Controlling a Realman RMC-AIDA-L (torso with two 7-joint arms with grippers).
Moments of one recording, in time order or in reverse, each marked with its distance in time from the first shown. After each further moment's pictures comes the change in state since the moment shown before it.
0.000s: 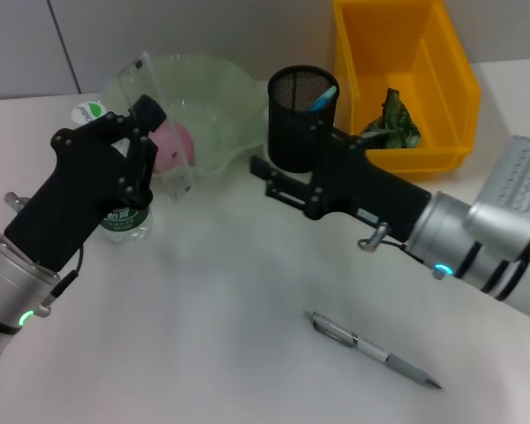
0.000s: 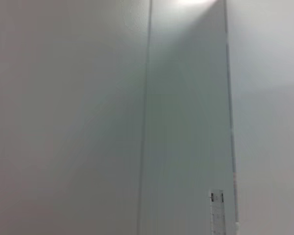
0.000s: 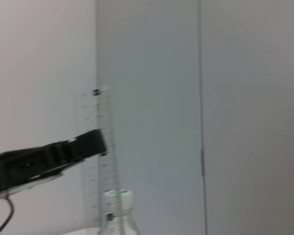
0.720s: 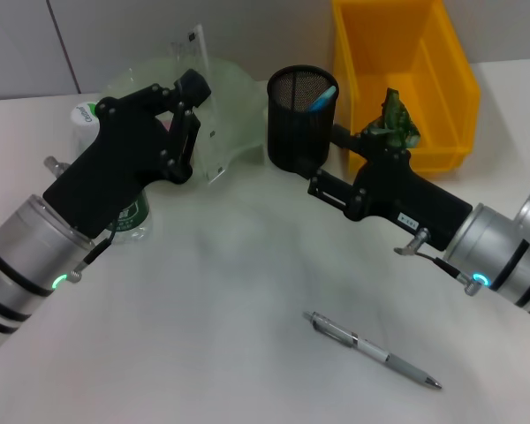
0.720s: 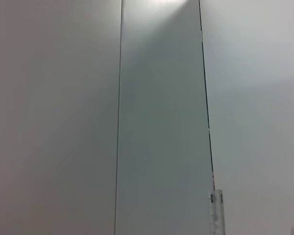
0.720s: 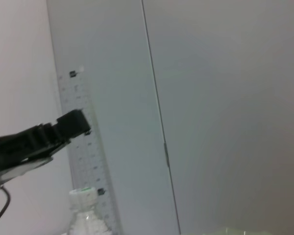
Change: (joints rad) left arm -0.101 0.000 -0.041 -0.014 0.064 -0.040 0.000; right arm -0.014 -0.008 0.084 0.118 -0.014 -0.089 0.069
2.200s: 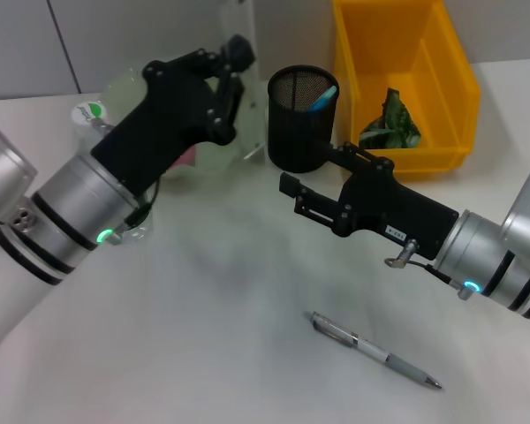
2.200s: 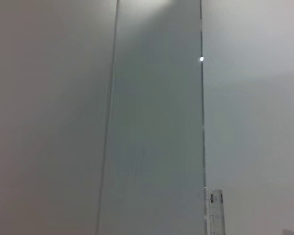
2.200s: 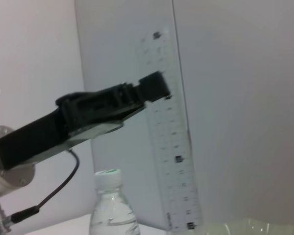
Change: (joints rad) left arm -0.117 0.000 -0.159 -0.043 0.127 -0.112 -0.028; right arm 0.030 0.000 -0.001 0.020 -0.061 -0.006 -0.017
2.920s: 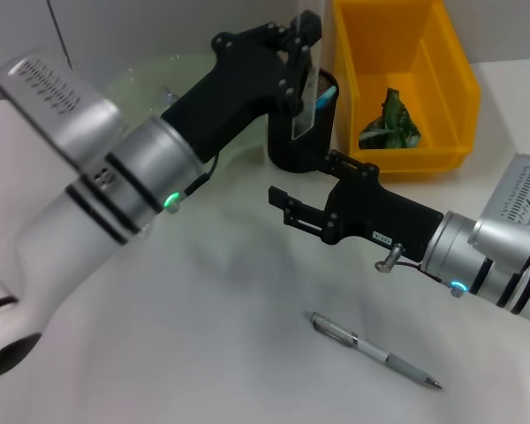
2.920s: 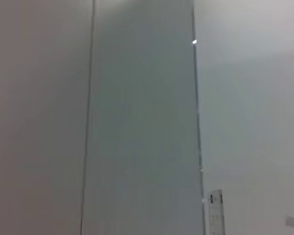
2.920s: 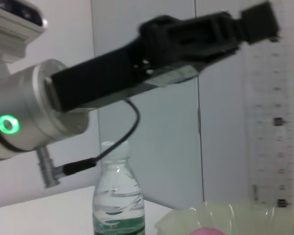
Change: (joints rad) left arm -0.093 0.000 -0.395 -0.090 0.347 -0.184 0.084; right arm 0.026 0.003 -0.003 -0.002 -0.044 0.067 -0.033
